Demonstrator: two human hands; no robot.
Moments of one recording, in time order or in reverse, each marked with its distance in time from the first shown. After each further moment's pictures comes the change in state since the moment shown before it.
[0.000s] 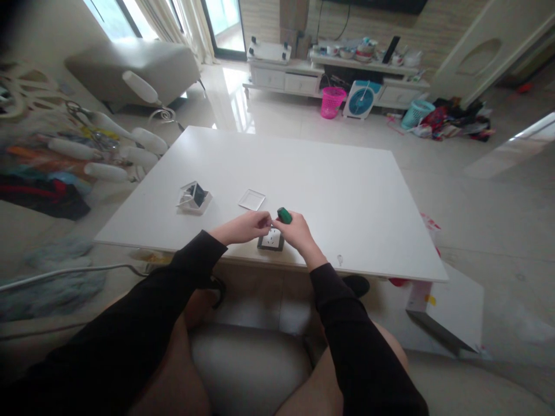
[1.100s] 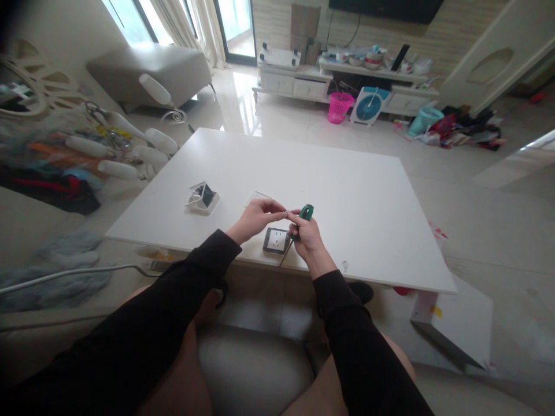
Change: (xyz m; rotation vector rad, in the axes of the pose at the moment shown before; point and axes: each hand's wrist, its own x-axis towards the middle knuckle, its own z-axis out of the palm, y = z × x) left_hand 0.020 0.009 0.009 -0.787 0.382 0.024; right_hand -0.007 -0.019 0.005 0.876 0.080 0.199
